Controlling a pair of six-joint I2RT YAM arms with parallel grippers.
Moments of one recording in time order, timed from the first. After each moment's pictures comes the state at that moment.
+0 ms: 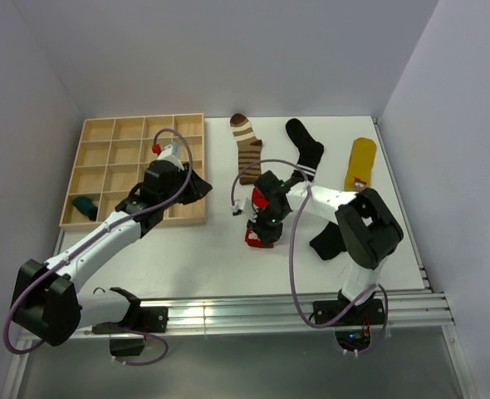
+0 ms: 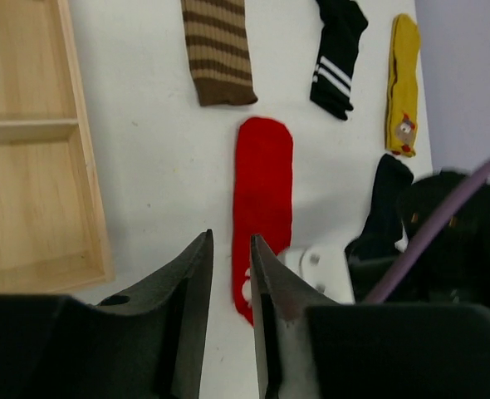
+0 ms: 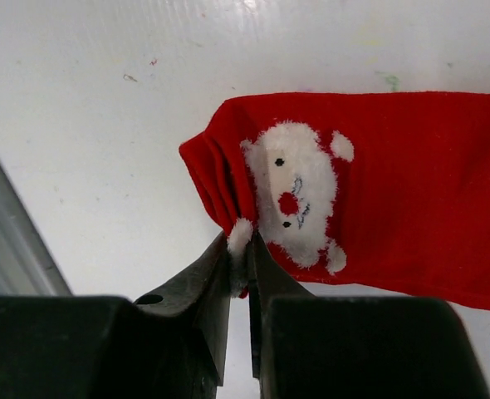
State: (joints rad) left arm -0.49 1.23 0.85 -0.08 0.06 -0.73; right arm 0.63 1.75 1.07 -0.71 -0.46 -0.62
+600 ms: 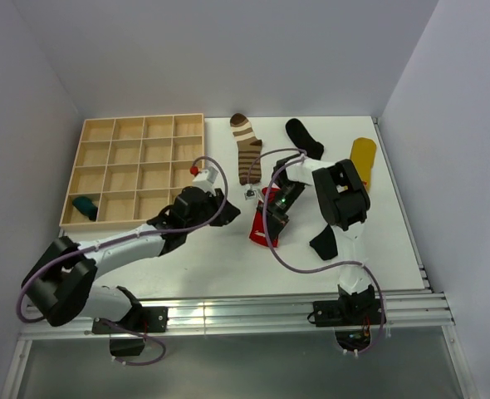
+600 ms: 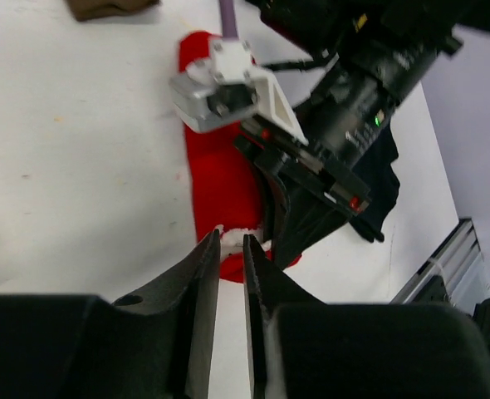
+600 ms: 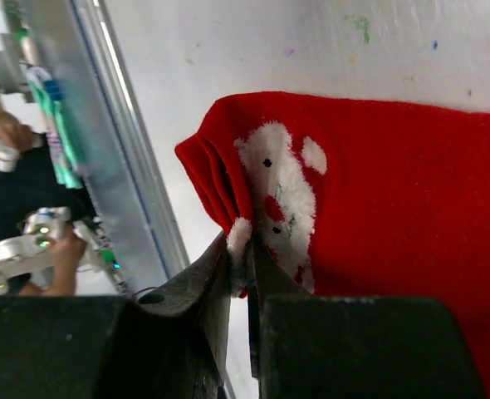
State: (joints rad) left arm -0.73 1.32 0.66 0.25 0.03 -0.72; right arm 0.39 2.20 1.46 -1.26 -0.86 -0.80
